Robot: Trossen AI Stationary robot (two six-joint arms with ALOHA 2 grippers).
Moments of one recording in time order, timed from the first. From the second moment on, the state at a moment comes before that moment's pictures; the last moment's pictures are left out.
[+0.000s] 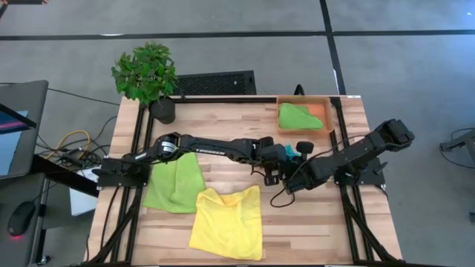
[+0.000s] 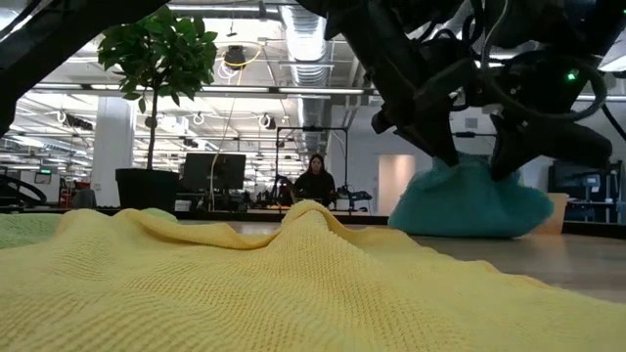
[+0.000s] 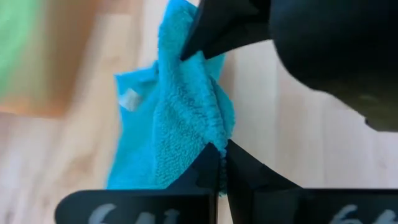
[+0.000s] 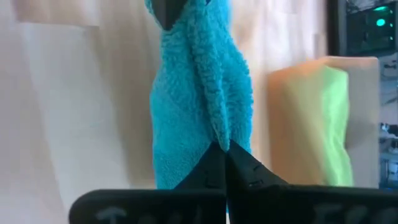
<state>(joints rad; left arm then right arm) -0.03 2.37 2.13 -0.68 -0.16 -0.05 0.36 1.47 0.83 -0.95 0.66 0.40</state>
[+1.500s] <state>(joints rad) 0.24 2.37 2.29 -0.27 -0.35 0.19 -0.30 1.02 0.89 -0.73 0.97 -0.39</state>
